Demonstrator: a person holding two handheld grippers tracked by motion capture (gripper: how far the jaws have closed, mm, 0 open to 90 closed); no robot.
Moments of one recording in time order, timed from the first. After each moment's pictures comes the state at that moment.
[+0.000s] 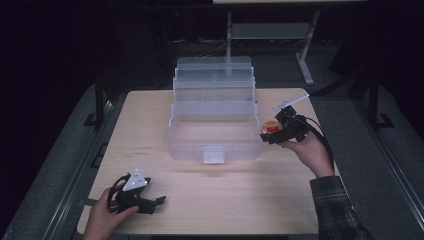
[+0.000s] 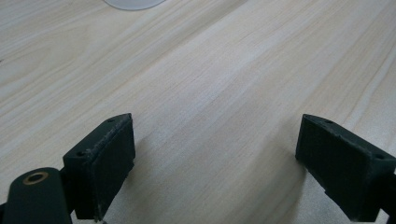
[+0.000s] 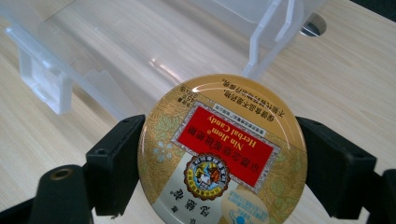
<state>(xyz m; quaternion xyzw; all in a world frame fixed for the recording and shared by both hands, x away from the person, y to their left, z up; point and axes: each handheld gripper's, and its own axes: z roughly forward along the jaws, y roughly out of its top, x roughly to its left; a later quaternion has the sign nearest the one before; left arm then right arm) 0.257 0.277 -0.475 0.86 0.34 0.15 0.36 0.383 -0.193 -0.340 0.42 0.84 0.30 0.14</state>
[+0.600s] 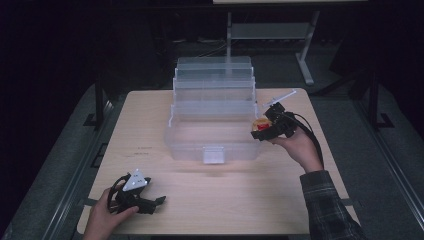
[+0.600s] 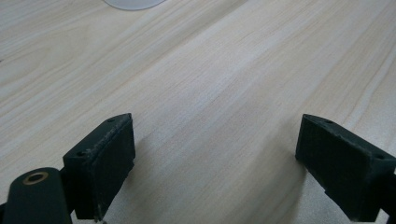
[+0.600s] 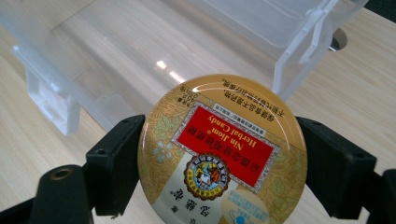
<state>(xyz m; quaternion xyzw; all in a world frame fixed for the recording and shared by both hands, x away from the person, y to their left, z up) 0.257 0.277 -0.475 0.86 0.34 0.15 0.36 0.399 -0.170 -0.343 0.41 0.85 0.30 0.13</state>
